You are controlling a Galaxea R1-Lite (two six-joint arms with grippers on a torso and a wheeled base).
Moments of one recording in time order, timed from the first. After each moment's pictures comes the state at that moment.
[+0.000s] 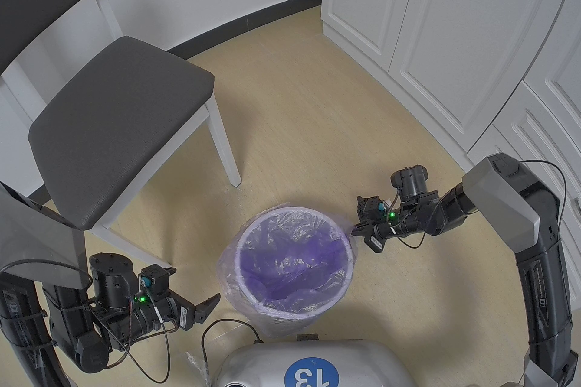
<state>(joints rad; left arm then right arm) -0.35 2.09 -0.04 -1.55 -0.07 0.14 0.28 2.59 -1.57 -0.26 0.47 -0.74</state>
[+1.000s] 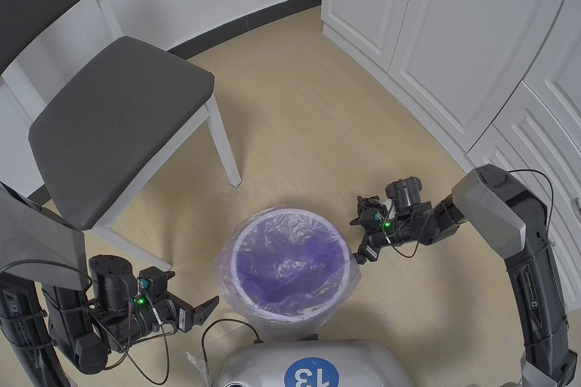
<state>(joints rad) -0.35 2.09 -0.02 -1.55 -0.08 0.11 0.27 2.64 -1.54 -0.32 0.53 -0.74</state>
